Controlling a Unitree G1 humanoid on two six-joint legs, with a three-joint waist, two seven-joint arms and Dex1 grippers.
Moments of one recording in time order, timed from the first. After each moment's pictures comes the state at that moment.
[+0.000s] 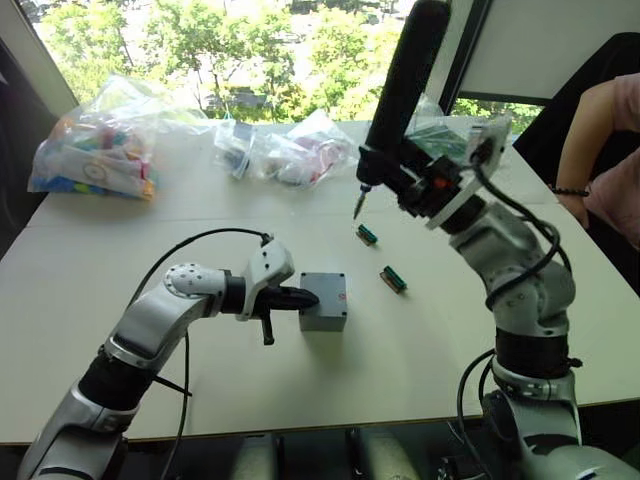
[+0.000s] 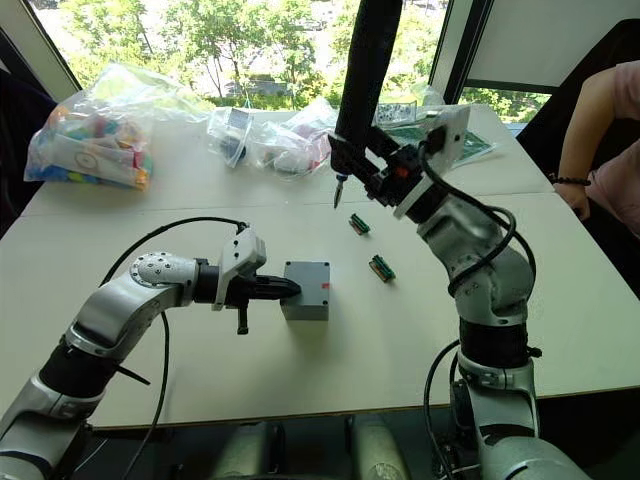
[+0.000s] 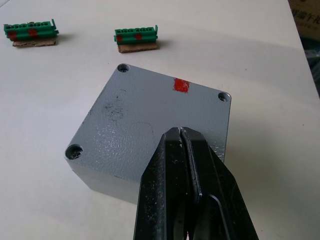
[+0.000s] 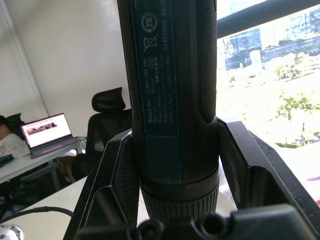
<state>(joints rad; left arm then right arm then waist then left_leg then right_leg) -0.46 0.63 -0.26 -0.25 -0.39 0.67 -0.98 -0.65 -0.33 -0.14 -0.29 0.67 0.58 0.50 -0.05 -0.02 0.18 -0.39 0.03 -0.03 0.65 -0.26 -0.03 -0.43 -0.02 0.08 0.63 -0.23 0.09</state>
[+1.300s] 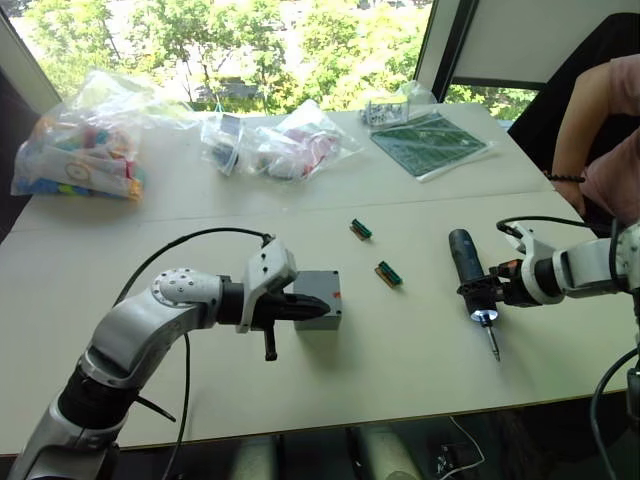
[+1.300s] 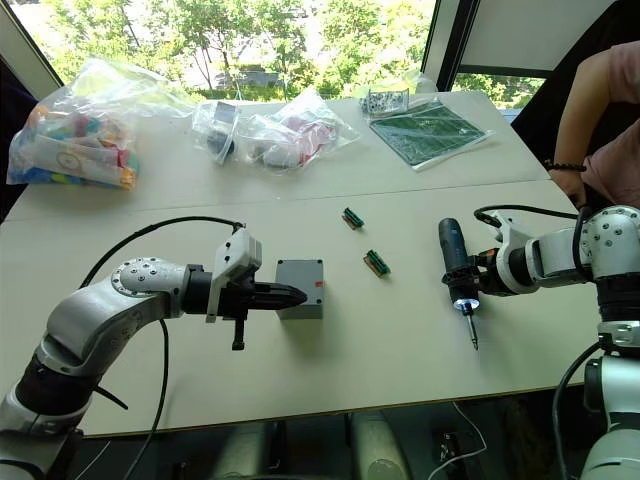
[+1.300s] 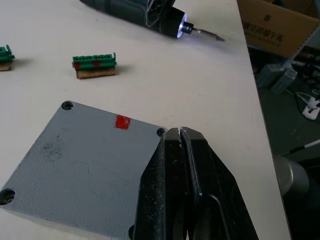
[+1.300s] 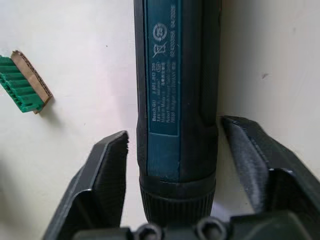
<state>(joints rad) -0.39 0.68 -0.17 -0.49 -0.59 0.85 -0.91 -0.77 -0.97 -0.02 0.36 1.17 1.61 0.04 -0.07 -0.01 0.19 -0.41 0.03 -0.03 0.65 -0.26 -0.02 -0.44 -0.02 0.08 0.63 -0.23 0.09</state>
